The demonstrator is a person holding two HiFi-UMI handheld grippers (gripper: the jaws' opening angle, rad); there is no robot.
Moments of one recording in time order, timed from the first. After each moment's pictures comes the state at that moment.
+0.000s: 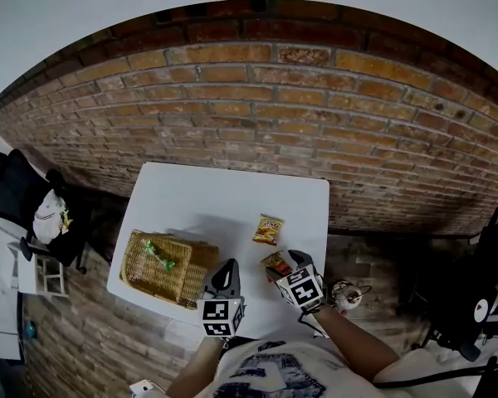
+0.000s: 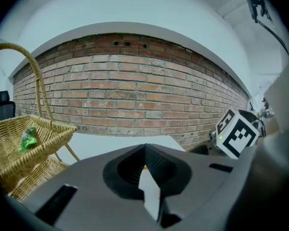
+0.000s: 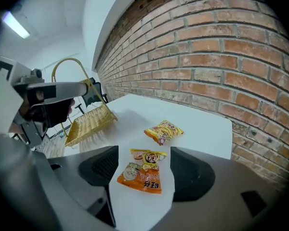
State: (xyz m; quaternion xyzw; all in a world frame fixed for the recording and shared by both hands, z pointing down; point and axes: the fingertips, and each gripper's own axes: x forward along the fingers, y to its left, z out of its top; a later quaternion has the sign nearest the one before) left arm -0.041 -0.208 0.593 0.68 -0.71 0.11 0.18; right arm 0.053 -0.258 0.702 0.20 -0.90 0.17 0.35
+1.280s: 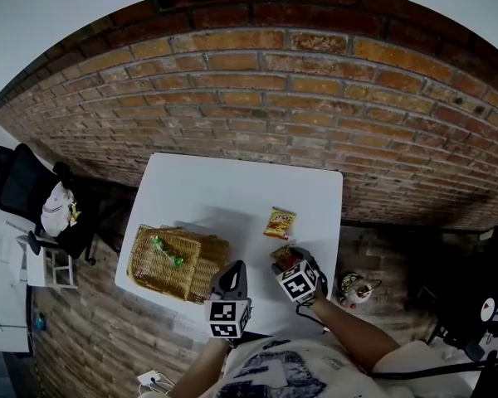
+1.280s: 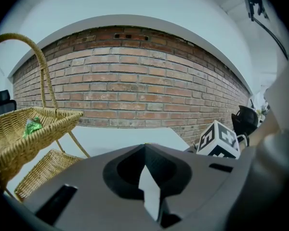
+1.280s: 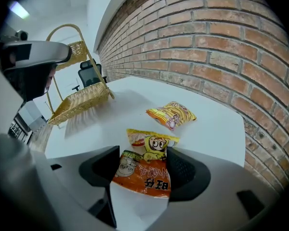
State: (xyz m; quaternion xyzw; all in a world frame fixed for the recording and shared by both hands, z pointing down) left arm -0.047 -0.193 0.616 0.67 -0.70 0.13 0.21; right arm 0.034 -0.252 0.765 0.18 -0.88 0.12 0.43
